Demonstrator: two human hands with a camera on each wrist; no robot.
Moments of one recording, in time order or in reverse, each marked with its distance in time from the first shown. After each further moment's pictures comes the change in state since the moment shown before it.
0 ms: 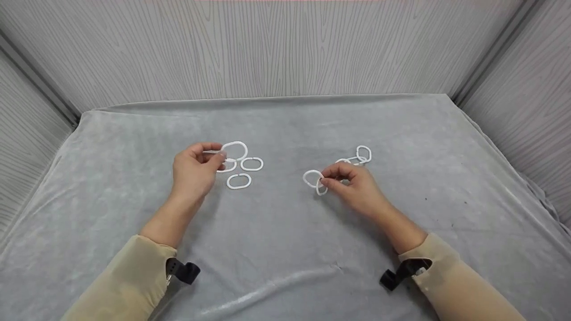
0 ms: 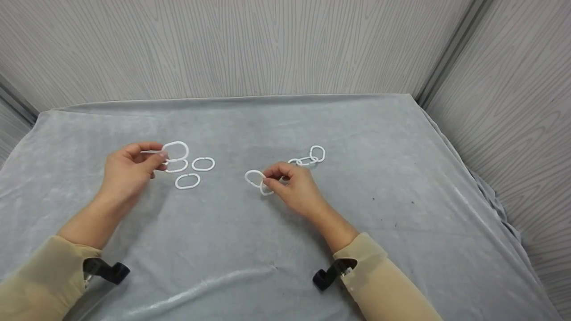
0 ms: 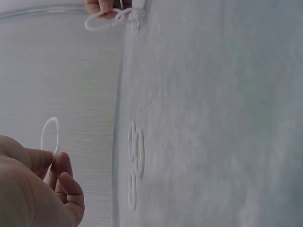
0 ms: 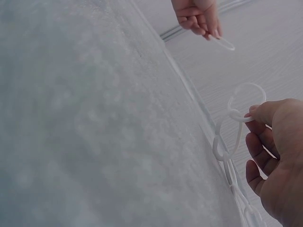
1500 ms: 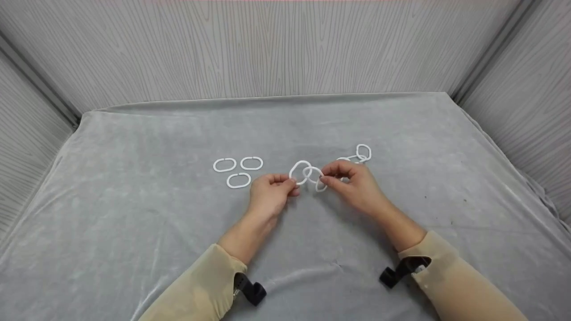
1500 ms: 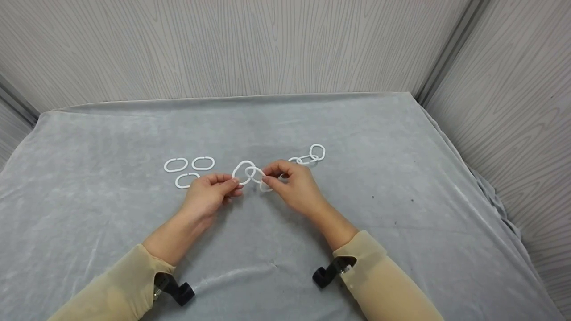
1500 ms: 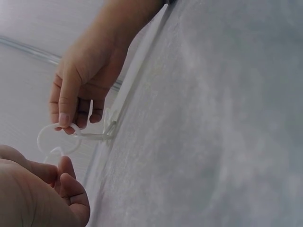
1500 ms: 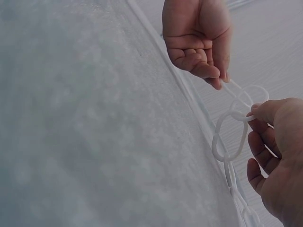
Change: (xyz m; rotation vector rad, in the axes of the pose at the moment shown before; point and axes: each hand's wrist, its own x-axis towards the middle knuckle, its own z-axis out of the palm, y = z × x) left_hand -0.058 -0.008 0.126 -0.268 -0.153 -0.284; right_hand 0.001 -0.005 -0.001 -0.017 0.011 -0.009
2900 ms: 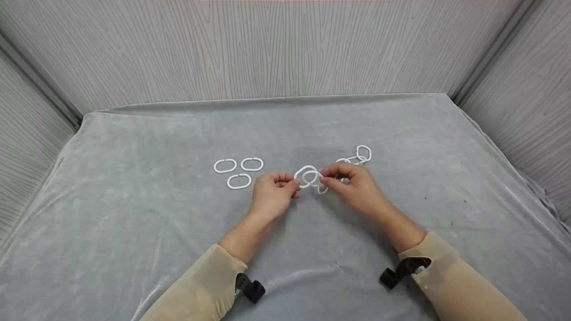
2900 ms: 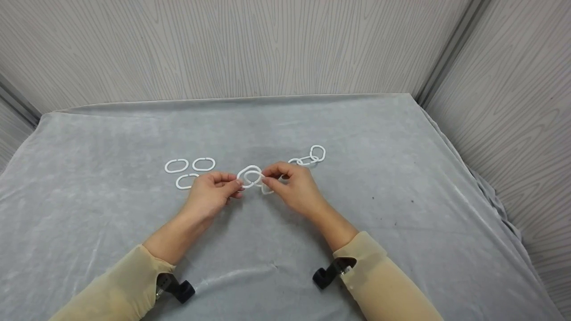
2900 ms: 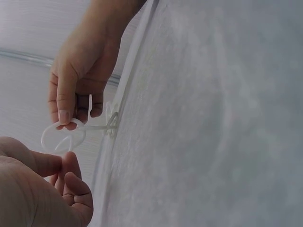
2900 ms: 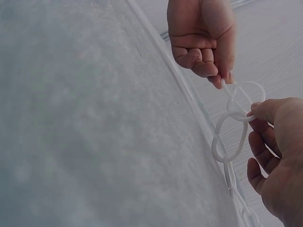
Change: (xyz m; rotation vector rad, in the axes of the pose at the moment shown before) left_hand -0.001 0.004 -0.001 0.199 -0.051 0.111; right_hand -0.001 0.000 0.000 0.004 -0.006 0.013
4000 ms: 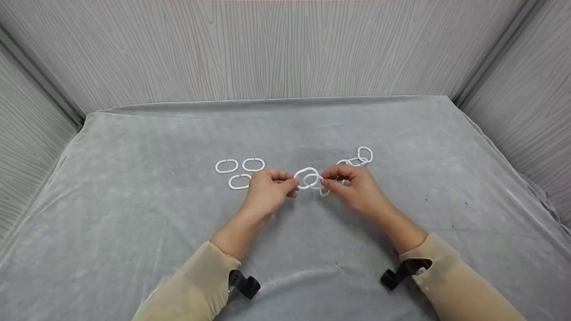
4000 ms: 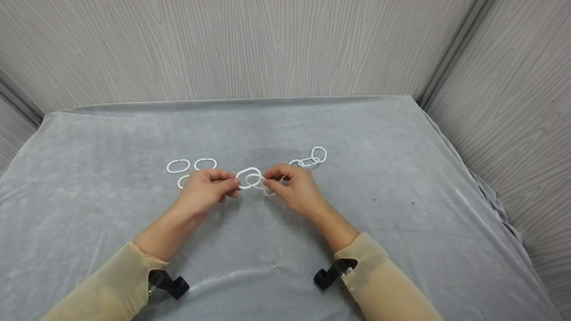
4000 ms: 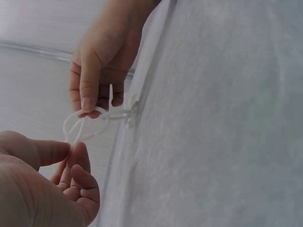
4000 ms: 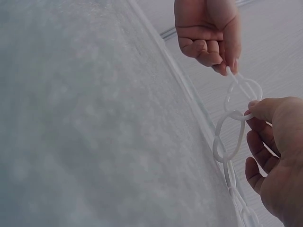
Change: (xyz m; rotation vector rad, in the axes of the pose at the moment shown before) left_hand 0.001 0.014 -0.014 0.003 -0.070 0.007; right_hand -0.001 0.001 -0.001 -0.022 -0.009 0.013
